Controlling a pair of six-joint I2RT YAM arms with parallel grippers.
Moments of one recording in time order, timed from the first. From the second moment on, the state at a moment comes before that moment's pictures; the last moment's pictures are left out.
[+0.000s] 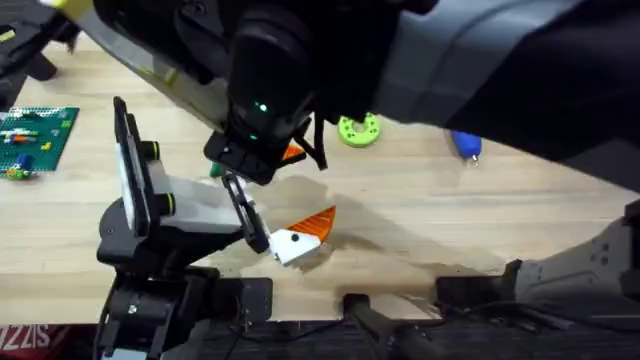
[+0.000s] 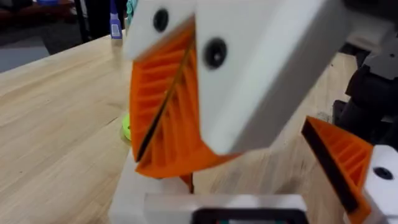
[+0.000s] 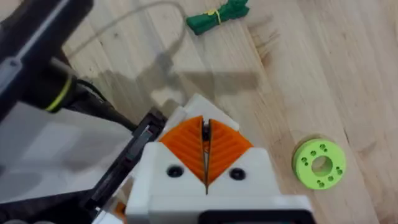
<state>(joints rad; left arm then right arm) -0.10 0.01 0.02 -0.11 1.00 -0.02 1.12 1.83 1.87 -1.16 0.06 -0.03</state>
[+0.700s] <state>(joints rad) -0.10 0.01 0.02 -0.11 1.01 -0.02 1.12 1.83 1.88 -1.19 0.05 0.00</state>
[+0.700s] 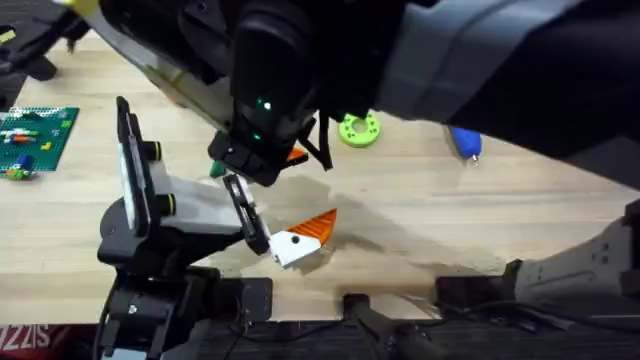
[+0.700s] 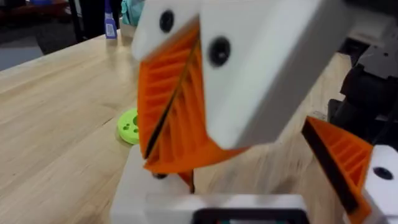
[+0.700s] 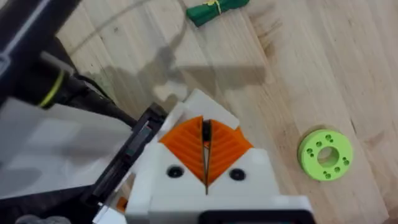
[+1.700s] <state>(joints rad) -0.10 0.01 0.02 -0.11 1.00 -0.02 1.11 1.83 1.88 -1.19 0.00 0.01</state>
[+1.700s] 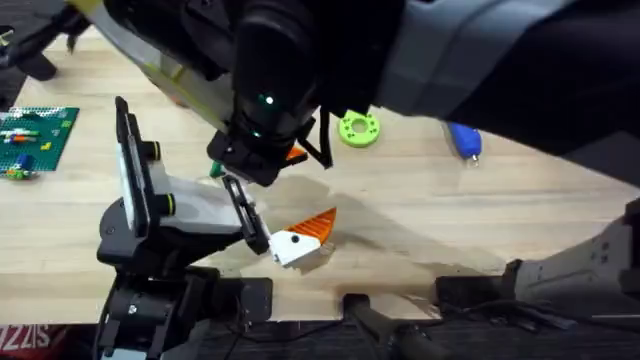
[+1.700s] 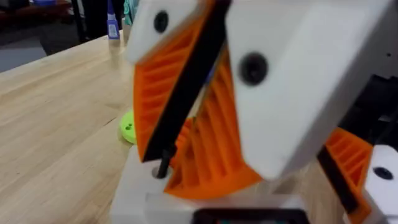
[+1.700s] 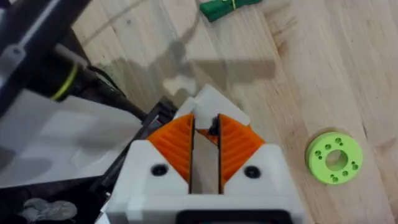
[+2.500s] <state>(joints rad) -0.10 0.01 0.02 -0.11 1.00 -0.02 1.08 1.82 1.88 -1.20 0.05 0.03</state>
